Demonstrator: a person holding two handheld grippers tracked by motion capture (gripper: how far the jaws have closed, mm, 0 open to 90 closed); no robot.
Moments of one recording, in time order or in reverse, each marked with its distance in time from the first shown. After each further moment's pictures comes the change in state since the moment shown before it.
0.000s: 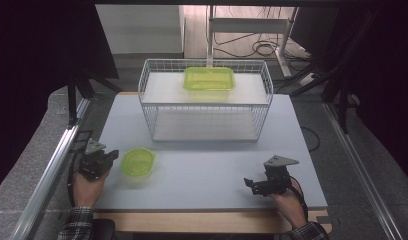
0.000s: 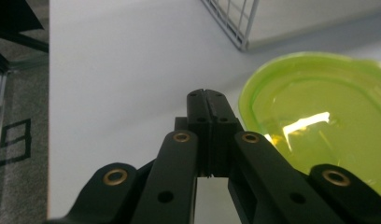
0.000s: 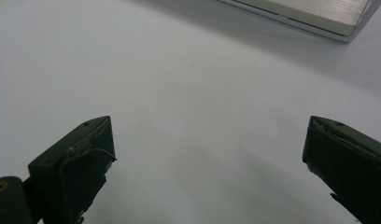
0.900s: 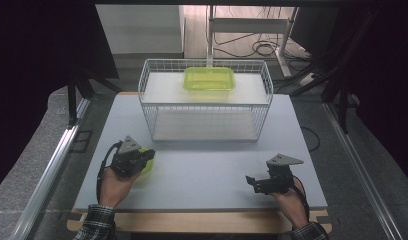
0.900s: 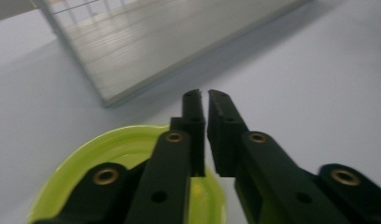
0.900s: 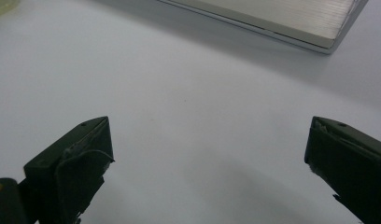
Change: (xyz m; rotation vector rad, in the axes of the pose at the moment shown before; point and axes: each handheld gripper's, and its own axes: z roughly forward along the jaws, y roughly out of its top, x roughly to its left) left arm -0.079 0.044 -0.001 -0.058 -0.221 0.155; right arm -0.003 0.003 -0.007 -0.043 -0.011 0.017
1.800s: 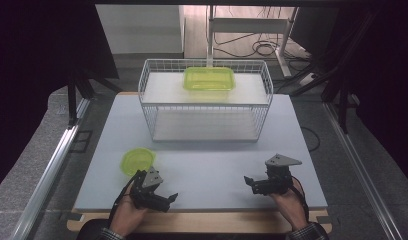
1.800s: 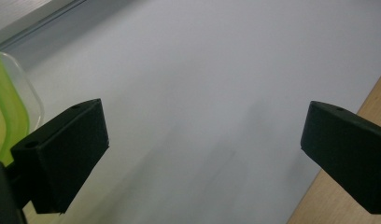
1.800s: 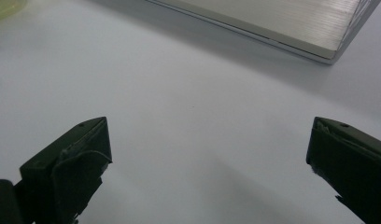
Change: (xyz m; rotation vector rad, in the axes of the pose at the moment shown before) left arm -0.072 -0.049 0.026 0.115 -0.120 0.143; right arm 0.009 0.005 -0.004 -0.009 -0.012 -0.024
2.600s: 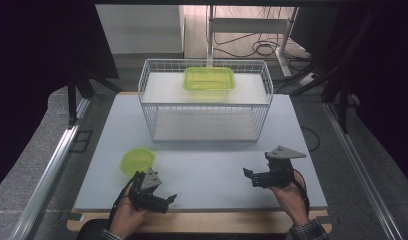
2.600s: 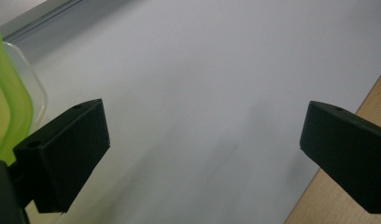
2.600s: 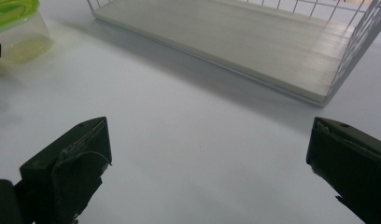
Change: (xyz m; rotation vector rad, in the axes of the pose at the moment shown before) left arm -0.002 -0.007 -0.001 0.005 0.026 0.024; right arm 0.003 0.027 -0.013 -0.072 0.021 0.006
